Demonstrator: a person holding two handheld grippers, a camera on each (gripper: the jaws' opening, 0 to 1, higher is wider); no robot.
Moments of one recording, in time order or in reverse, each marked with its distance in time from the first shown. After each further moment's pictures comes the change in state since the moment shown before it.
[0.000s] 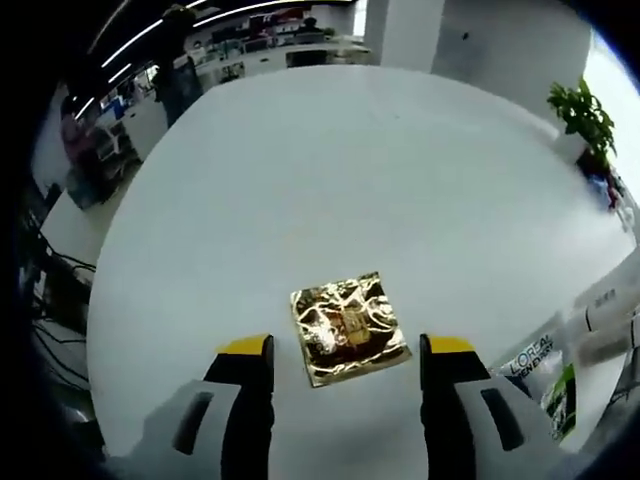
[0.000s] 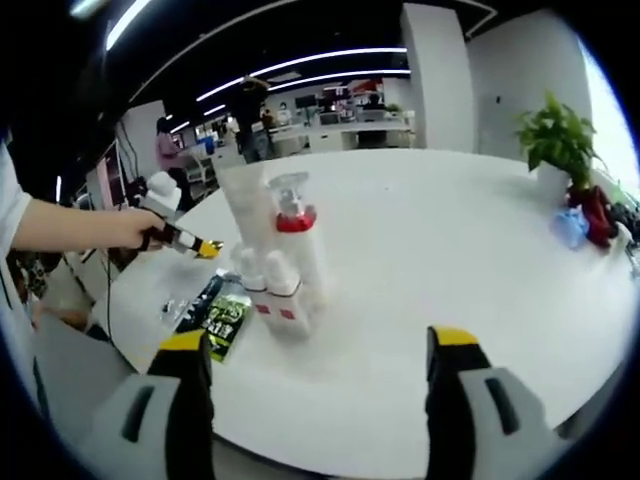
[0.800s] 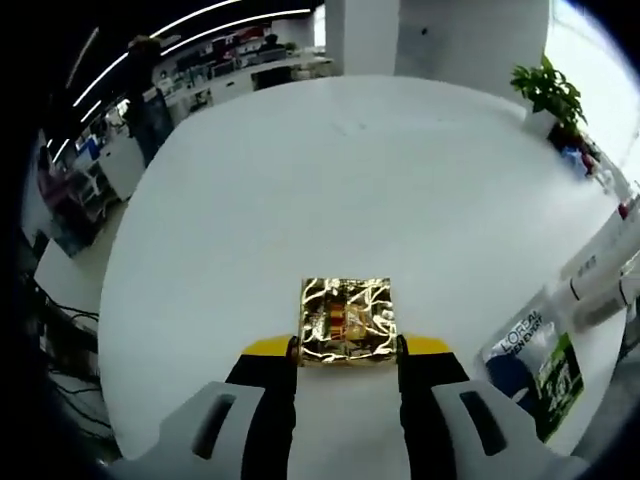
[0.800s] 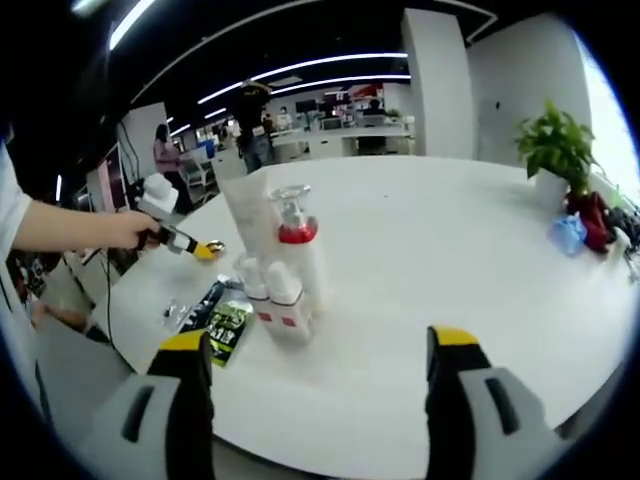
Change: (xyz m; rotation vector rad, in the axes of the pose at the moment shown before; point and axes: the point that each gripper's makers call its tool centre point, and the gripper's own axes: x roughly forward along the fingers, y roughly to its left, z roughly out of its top) left arm -0.018 -0.008 0.013 0.219 -0.042 -0.119; right arm -0.006 0.001 0.009 -0.007 -0.024 -0.004
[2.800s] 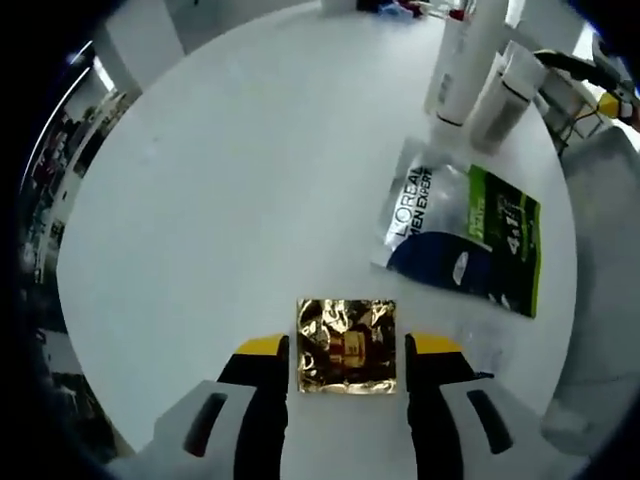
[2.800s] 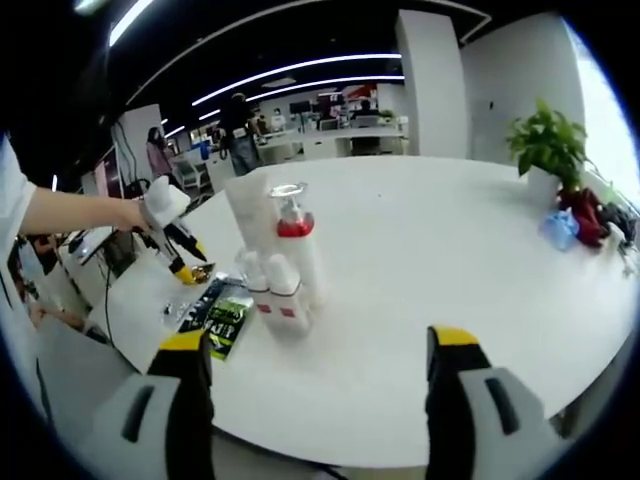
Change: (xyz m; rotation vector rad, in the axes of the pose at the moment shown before) left arm -0.009 -0.061 -0.045 0.670 0.293 -0.349; right arm -0.012 0.001 -0.007 0.010 0.000 -0.025
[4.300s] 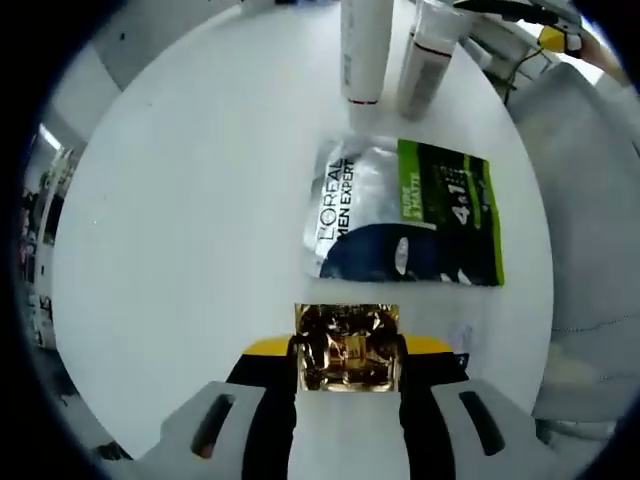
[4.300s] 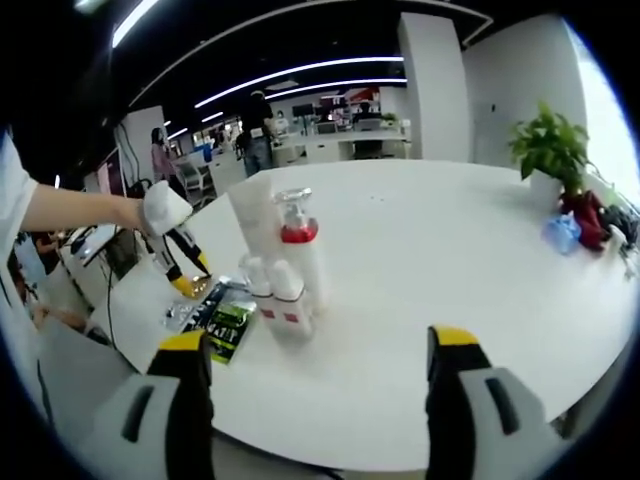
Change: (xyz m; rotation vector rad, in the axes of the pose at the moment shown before) left arm 0.003 -0.037 0.008 0.257 0.066 -0.106; right arm 0.000 0.002 0.005 -0.004 -0.015 0.009
